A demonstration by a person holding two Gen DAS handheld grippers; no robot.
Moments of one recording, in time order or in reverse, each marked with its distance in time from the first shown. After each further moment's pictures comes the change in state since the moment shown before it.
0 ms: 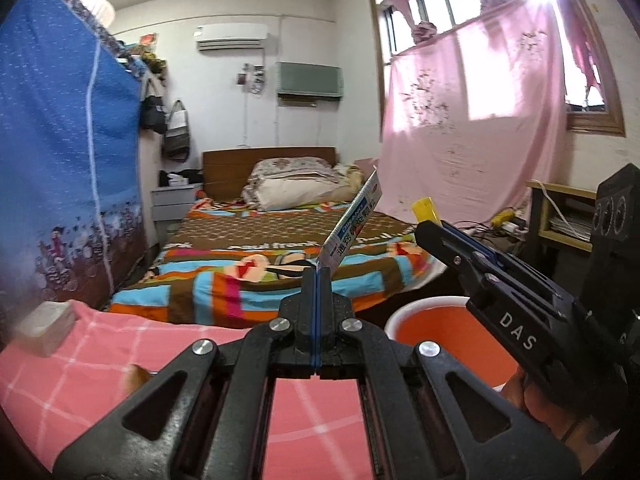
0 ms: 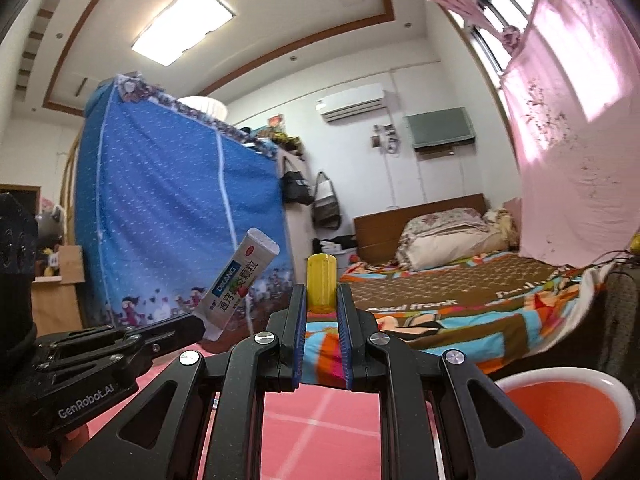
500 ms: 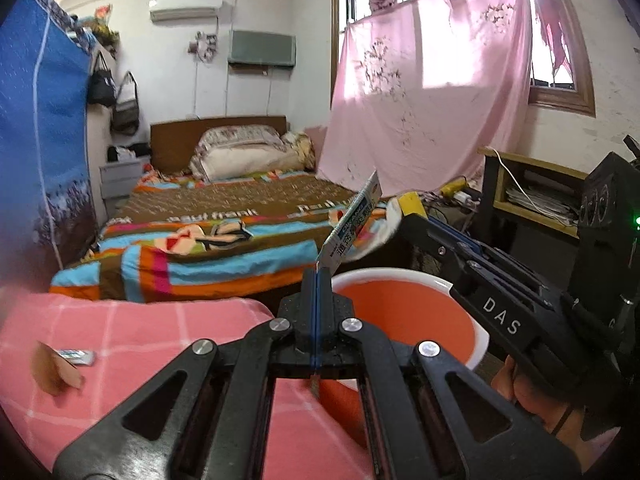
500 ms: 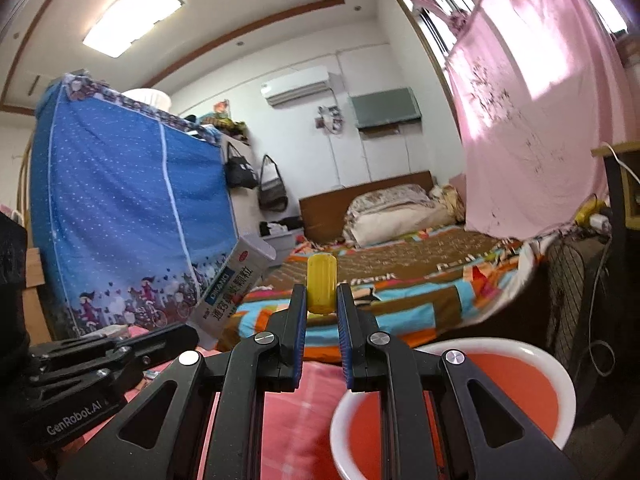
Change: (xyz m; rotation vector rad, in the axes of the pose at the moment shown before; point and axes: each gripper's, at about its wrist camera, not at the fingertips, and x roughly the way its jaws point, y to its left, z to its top) left arm 0.039 -0.065 -0.014 0.001 0.132 -0.168; right arm -0.032 -0.067 -0.013 0.064 0.081 -0.173
